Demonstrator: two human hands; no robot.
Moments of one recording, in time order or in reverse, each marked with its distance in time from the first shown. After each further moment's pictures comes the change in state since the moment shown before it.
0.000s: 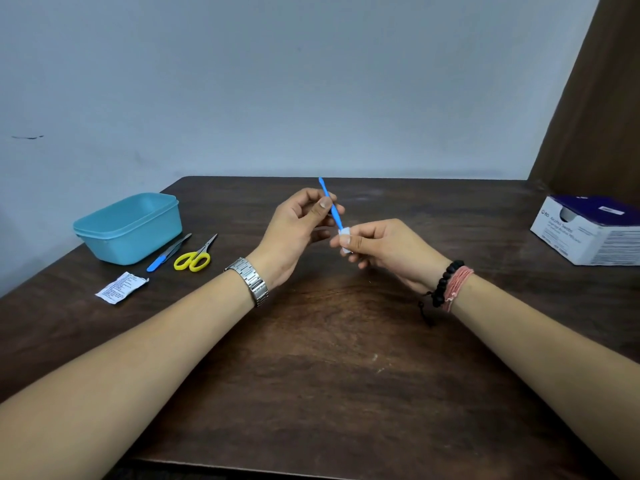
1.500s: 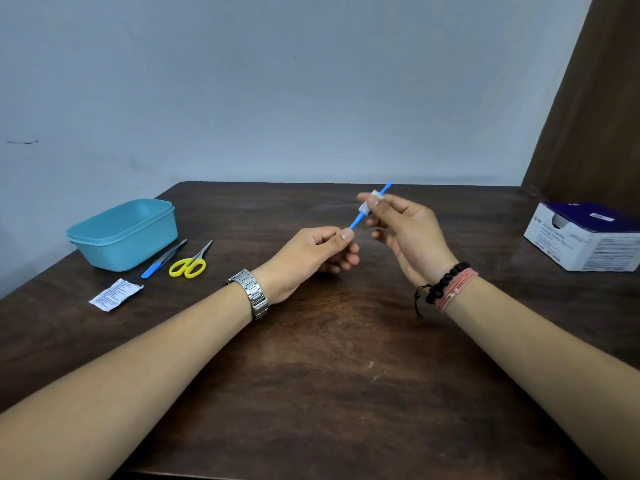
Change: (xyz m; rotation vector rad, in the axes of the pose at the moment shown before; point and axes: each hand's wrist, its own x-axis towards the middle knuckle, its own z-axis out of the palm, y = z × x) left_hand -0.013 -0.005 0.011 0.221 -0.275 -0.148; right_hand 0.004 -0.012 -0.012 0.355 0.360 -0.152
